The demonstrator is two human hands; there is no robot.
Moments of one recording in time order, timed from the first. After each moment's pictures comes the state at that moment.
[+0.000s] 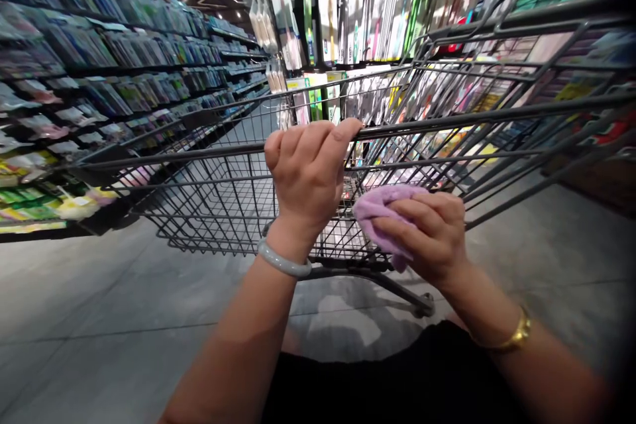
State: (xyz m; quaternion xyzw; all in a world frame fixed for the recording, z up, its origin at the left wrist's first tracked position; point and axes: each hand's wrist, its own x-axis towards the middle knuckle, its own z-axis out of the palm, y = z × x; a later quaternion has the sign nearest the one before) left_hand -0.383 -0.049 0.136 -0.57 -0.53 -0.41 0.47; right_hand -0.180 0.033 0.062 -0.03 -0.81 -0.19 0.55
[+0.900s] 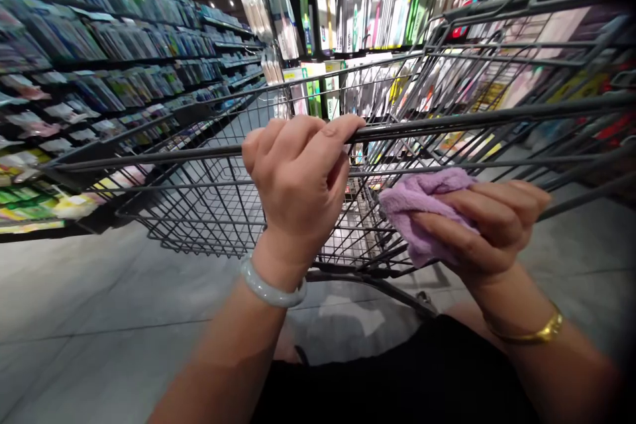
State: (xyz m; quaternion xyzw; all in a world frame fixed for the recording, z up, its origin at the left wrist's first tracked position) left_hand -0.372 -0.079 0.150 -0.58 -0.55 -0.42 0.43; right_hand -0.163 0.038 0.077 -0.02 -0.74 -0.31 0.60
